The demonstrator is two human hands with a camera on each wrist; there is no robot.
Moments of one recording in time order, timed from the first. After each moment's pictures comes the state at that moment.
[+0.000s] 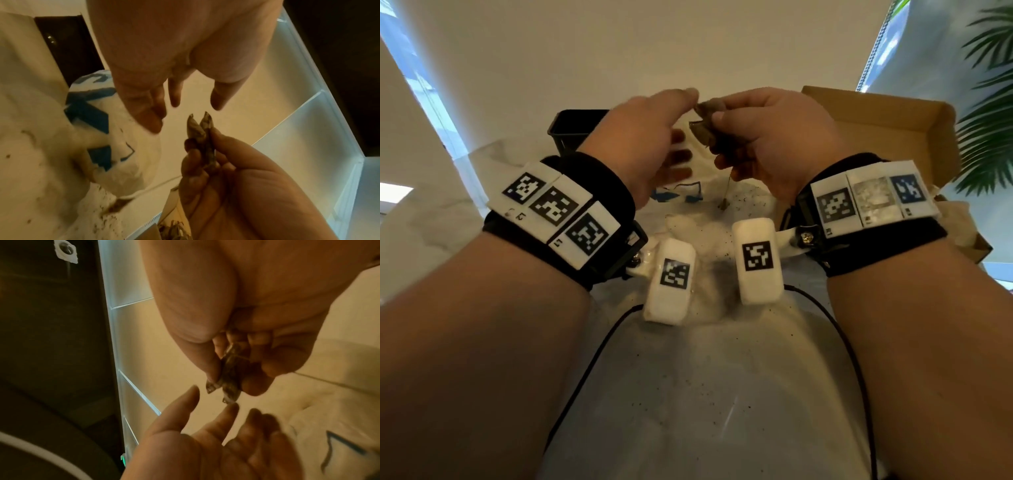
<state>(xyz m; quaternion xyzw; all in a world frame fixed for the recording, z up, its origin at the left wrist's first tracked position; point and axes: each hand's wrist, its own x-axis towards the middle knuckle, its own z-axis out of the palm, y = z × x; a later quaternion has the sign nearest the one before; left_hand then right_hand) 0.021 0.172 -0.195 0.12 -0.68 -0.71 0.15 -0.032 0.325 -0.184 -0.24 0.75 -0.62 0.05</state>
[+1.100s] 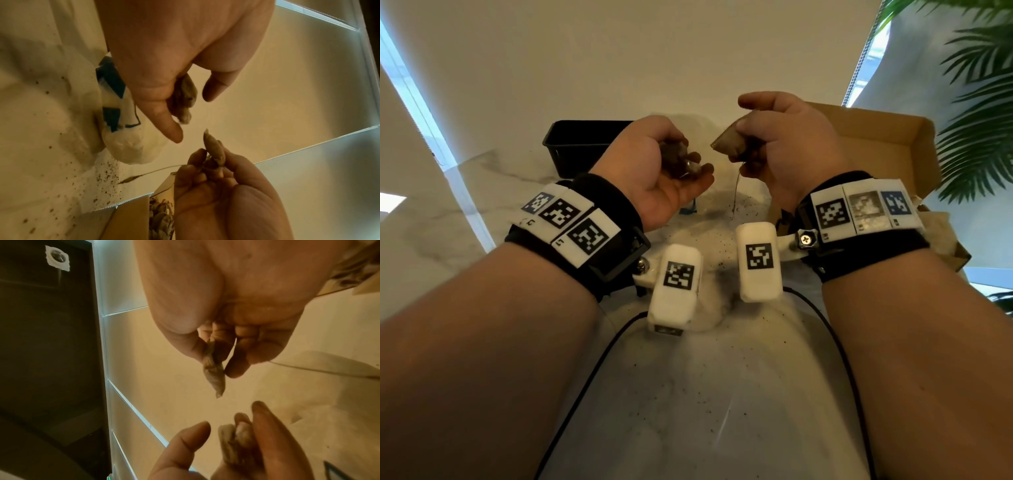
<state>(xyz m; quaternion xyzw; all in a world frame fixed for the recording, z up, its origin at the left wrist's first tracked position) 0.018 0.181 -0.202 0.10 -0.46 -0.88 0.07 -0.040 0.335 -0.185 -0.18 0.70 -0.69 0.00</state>
